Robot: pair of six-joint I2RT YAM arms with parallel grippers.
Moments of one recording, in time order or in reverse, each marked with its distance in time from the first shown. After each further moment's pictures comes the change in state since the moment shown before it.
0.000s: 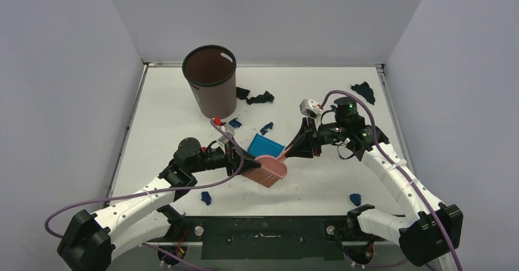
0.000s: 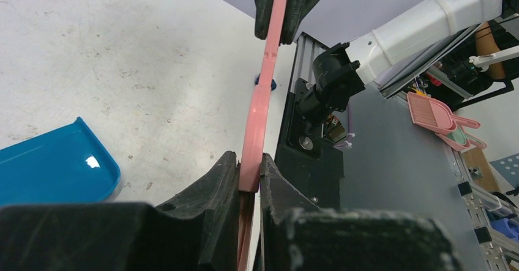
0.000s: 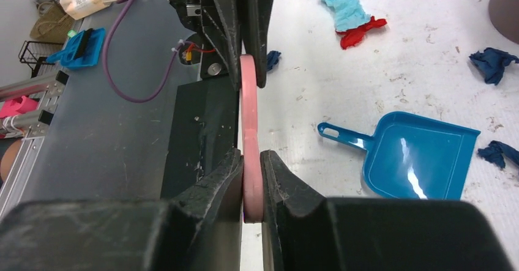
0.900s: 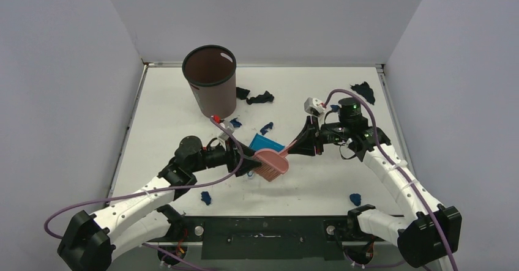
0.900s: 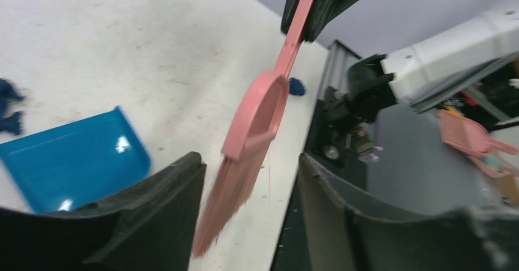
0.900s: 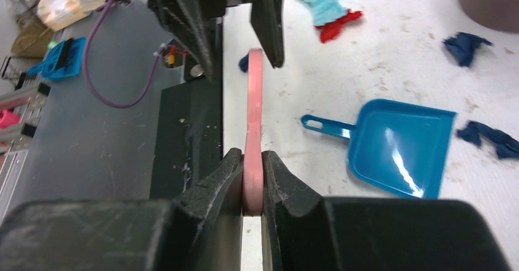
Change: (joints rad) left arm 0.021 0.009 0.011 -0.038 -0.054 0.024; right arm -0.029 -0.018 -0.035 0.025 0.004 0.013
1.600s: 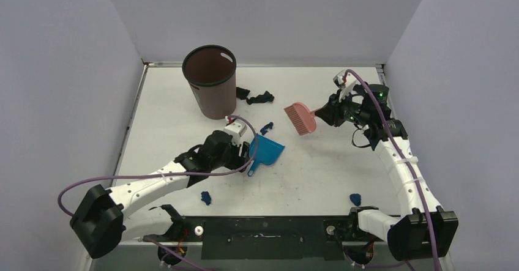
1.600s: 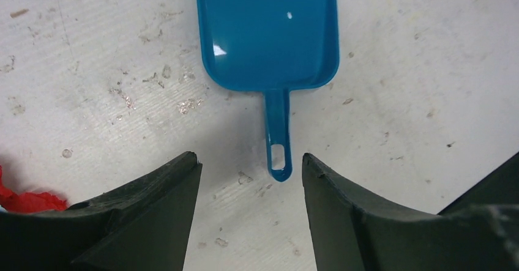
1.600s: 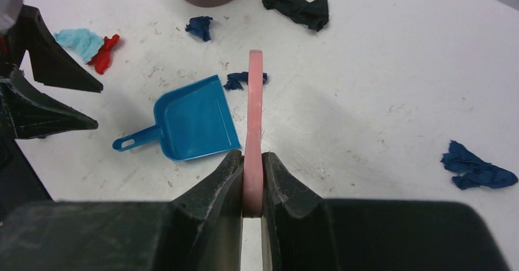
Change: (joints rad) left arm -0.093 0.174 0.180 -0.594 -0.675 0.112; right arm -0.267 0.058 0.121 0.024 0.495 0.077
